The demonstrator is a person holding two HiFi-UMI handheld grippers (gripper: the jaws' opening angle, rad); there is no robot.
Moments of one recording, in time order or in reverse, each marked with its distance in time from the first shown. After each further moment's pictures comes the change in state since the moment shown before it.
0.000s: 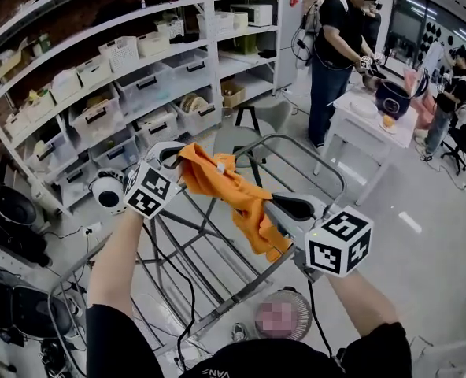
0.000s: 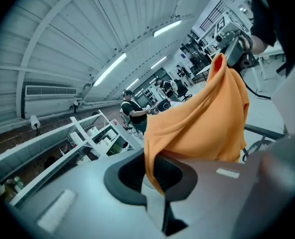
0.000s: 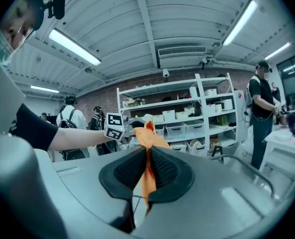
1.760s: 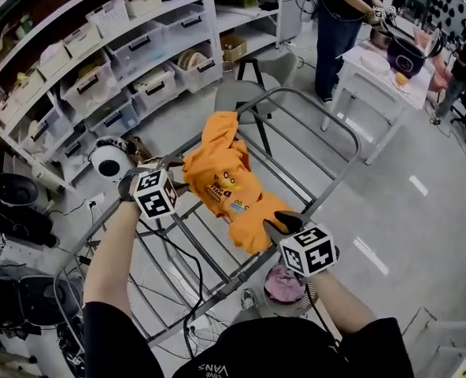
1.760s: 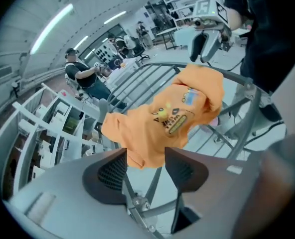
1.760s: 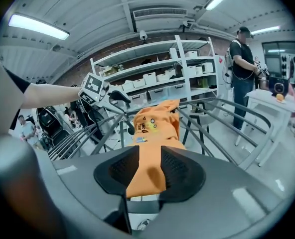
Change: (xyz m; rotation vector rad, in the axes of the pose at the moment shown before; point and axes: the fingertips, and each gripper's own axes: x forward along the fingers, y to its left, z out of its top) left arm 0.004 -0.145 -0.165 0.240 0.455 -0.498; right arm 0.037 -0.029 -0.229 0.166 0.369 -0.192
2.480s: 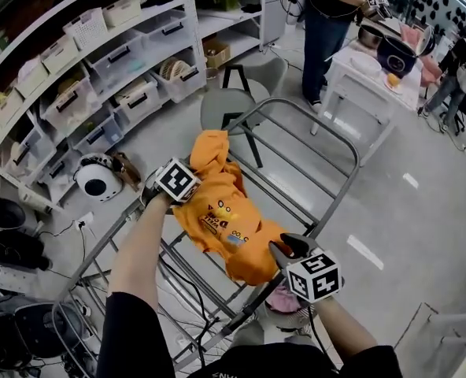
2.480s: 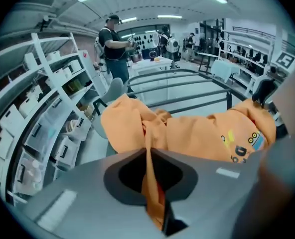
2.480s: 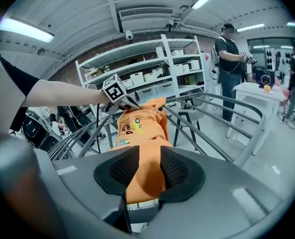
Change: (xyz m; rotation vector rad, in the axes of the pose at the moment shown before) left arm 0.133 0.071 0.014 -0.521 -0.014 -0.116; right arm 0.018 -0.035 -0.006 0.102 -0.002 -0.099
